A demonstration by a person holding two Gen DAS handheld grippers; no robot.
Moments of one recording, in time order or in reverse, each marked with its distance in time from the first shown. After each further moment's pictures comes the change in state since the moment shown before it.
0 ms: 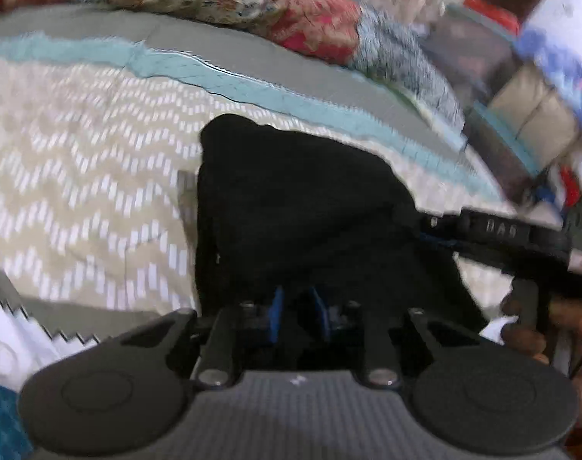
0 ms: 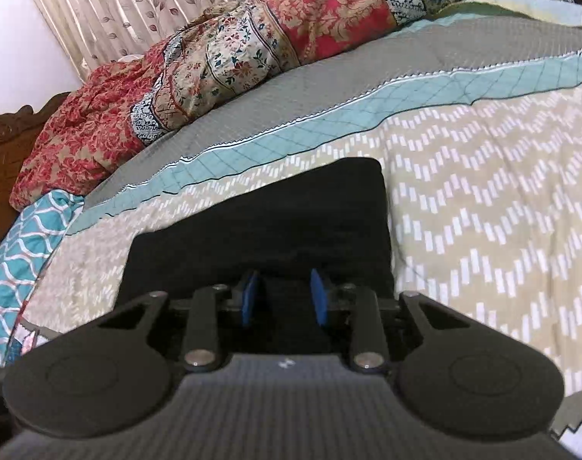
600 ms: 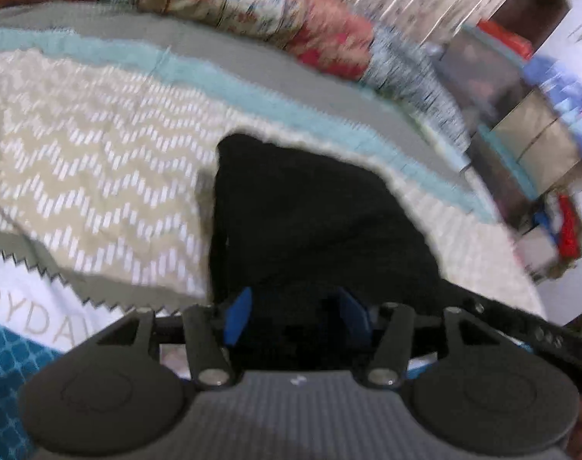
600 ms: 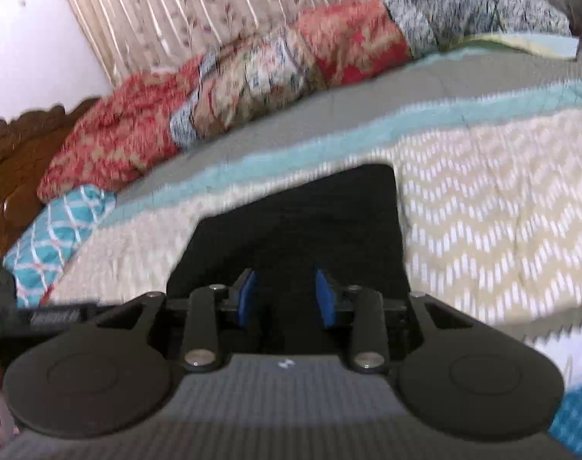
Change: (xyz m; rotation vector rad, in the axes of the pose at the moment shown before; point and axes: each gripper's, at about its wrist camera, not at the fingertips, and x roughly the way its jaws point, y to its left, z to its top) left arm -0.024 -0.008 -0.002 -0.045 0.008 0.050; right arm -0.070 0.025 -0.052 -0.036 -0.026 0.030
